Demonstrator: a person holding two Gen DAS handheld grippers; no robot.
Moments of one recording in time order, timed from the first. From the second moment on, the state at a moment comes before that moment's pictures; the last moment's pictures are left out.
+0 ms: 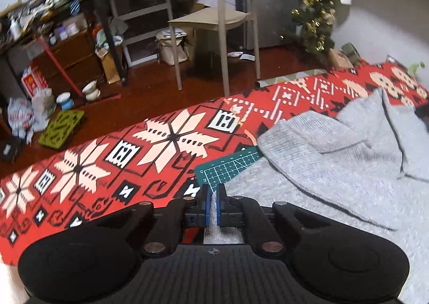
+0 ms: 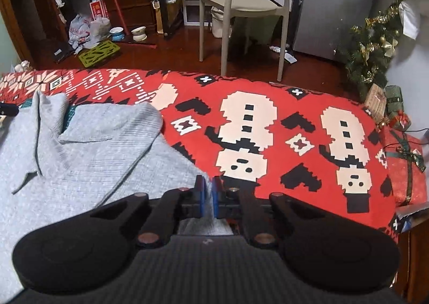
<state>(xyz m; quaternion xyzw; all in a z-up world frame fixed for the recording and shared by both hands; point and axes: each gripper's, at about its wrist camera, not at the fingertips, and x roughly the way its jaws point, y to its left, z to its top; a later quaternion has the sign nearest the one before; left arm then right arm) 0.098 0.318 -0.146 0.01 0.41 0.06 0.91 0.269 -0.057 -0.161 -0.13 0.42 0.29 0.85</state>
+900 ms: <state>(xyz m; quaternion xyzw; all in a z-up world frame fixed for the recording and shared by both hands) 0.052 0.212 -0.145 0.09 0.40 -0.06 0.91 0.155 -0.016 -0.160 -0.20 0.40 0.40 0.80</state>
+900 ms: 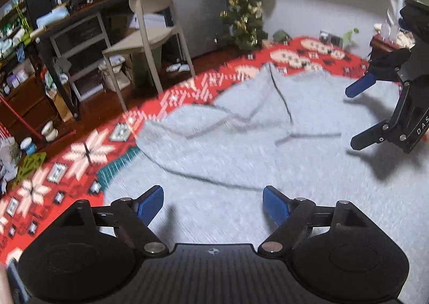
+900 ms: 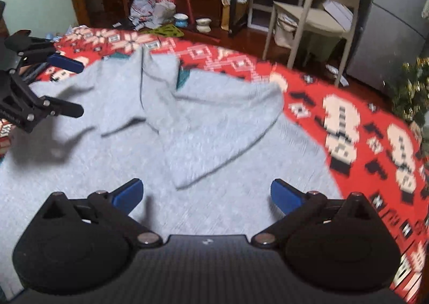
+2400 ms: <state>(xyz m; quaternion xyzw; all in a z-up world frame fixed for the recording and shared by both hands) 0.037 0.236 -0.137 0.04 0.35 -0.09 0.93 0.156 -0.039 -0.150 -0.18 0.34 0.41 0.83</state>
